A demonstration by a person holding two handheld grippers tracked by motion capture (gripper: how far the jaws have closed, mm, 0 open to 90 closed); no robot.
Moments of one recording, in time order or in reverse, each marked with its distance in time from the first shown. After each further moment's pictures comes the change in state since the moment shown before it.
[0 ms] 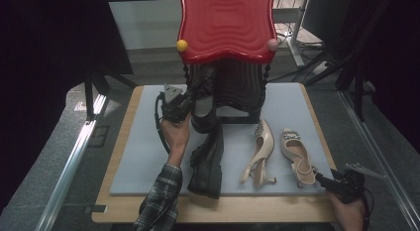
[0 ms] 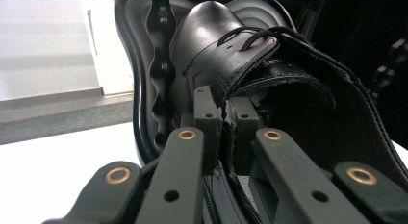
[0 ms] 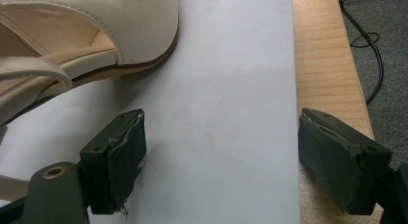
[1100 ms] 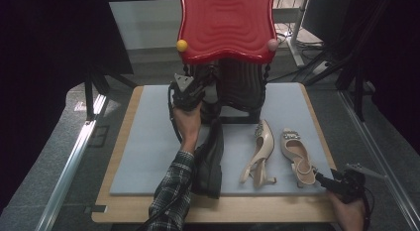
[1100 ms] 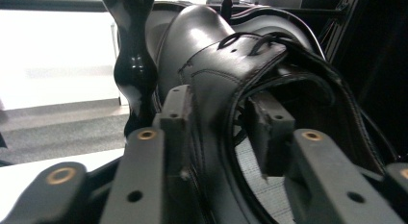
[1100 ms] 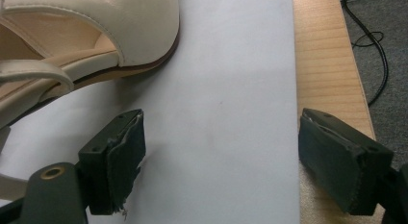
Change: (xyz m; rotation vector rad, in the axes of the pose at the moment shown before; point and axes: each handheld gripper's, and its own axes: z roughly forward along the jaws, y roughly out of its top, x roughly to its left) left arm -0.012 0.012 0.037 -0.045 0.069 -0.001; right arm -0.001 0.000 0.000 0.000 0.015 0.014
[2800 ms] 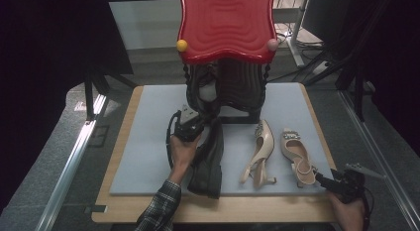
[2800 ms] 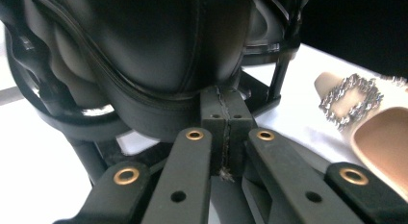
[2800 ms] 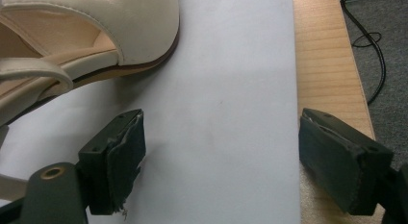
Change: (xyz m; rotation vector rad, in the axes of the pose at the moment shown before) left arm -0.008 -0.066 -0.037 0.177 -0.298 0.154; right arm 0.001 0.000 0.000 0.001 -0.008 -0.011
